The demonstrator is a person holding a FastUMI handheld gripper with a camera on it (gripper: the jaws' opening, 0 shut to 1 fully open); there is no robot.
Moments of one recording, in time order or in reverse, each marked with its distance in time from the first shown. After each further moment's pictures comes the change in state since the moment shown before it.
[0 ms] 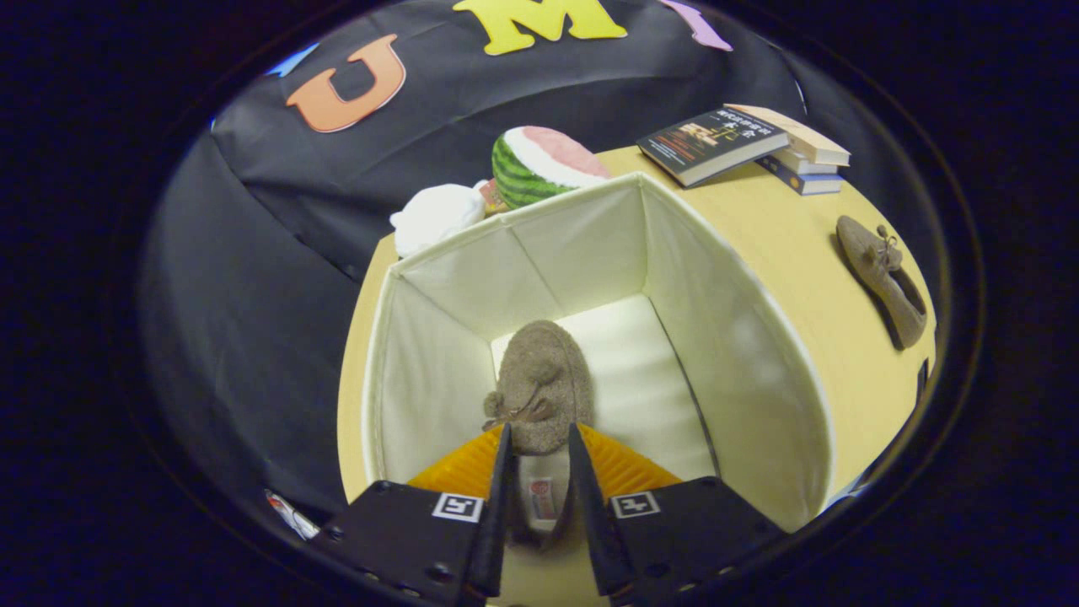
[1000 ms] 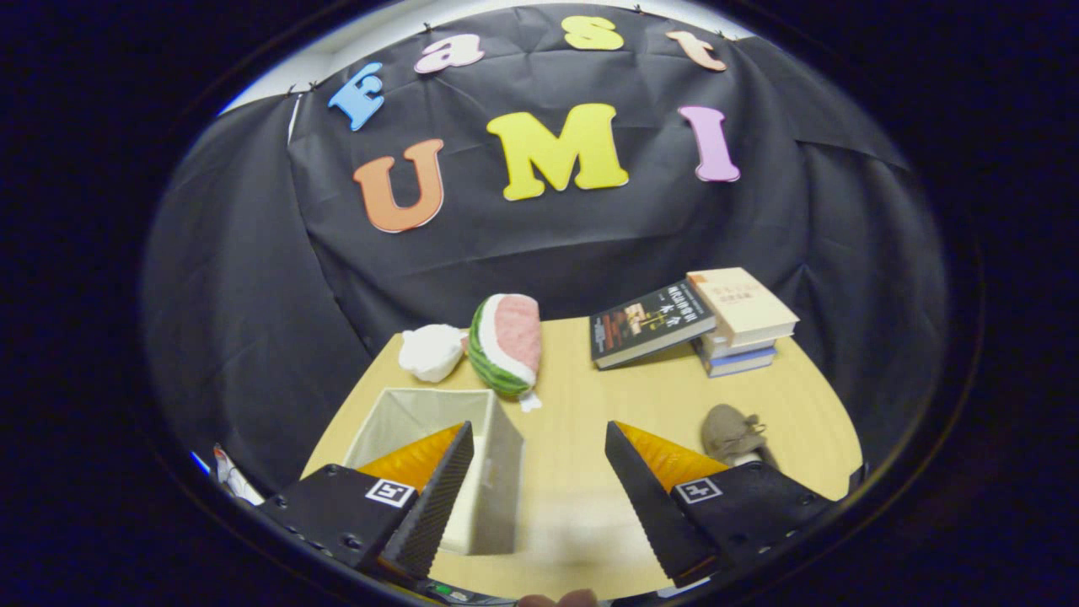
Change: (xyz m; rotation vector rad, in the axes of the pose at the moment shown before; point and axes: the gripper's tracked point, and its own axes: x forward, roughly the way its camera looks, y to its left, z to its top) arm -0.202 -0.183 0.134 -0.244 -0.445 0.016
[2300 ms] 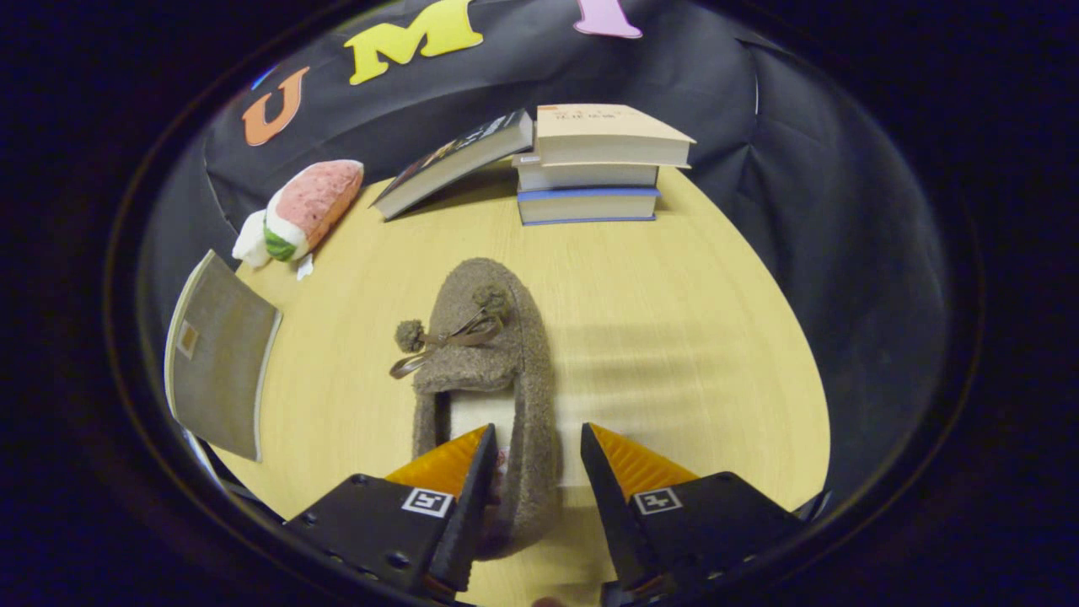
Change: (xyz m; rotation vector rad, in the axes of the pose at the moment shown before) arm 0.116 -0.281 -0.163 0.053 0.455 -0.128
